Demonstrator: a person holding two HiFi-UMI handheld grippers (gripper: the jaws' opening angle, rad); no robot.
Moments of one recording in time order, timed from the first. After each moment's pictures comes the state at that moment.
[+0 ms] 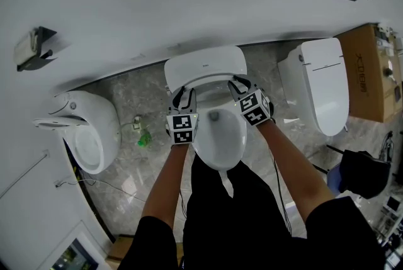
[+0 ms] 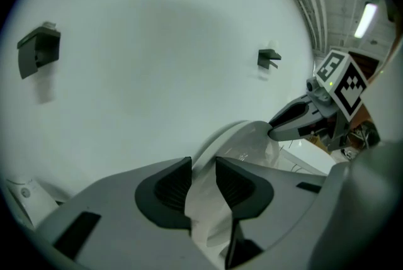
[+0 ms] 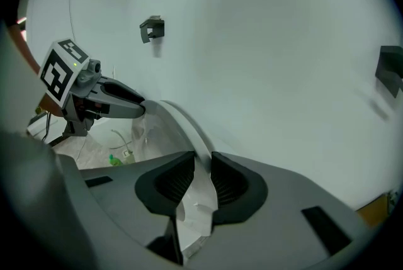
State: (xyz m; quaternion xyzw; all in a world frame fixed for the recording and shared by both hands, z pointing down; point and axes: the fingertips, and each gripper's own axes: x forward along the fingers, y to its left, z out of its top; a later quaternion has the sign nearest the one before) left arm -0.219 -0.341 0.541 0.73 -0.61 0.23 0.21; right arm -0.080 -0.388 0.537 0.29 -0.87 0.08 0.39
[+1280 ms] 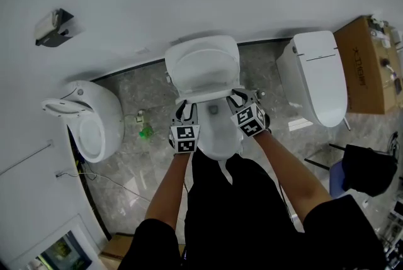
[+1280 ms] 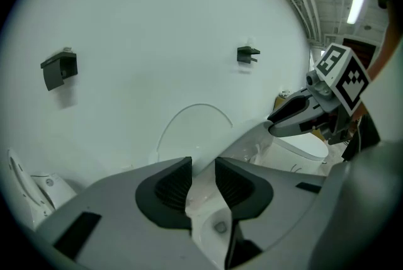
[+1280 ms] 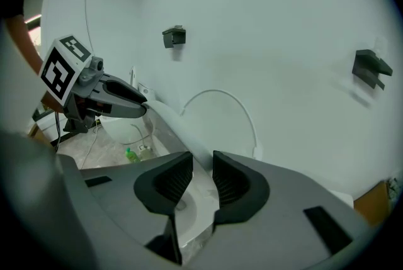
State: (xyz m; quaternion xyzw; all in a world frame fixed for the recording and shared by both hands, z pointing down) left arm -0.157 -0.189 0.524 0.72 -0.61 0.26 0.20; right arm -0.021 -0.239 0.521 0.27 -0.88 0.07 0.38
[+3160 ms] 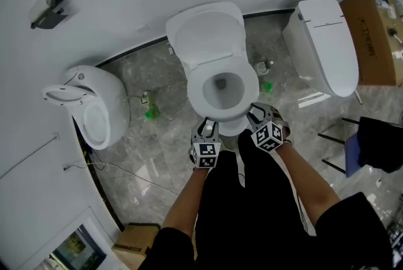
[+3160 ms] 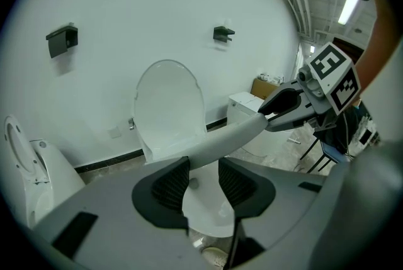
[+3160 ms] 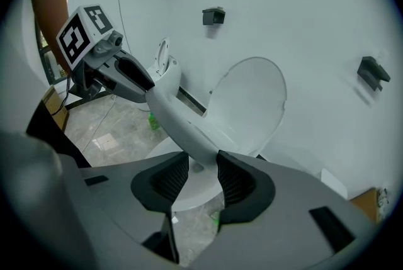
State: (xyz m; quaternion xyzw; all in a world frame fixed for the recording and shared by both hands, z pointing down) left arm -0.087 0.018 0.616 0.74 -0.54 0.30 0.26; right arm 0.048 -0.037 0.607 0.22 -0.86 0.02 0.45
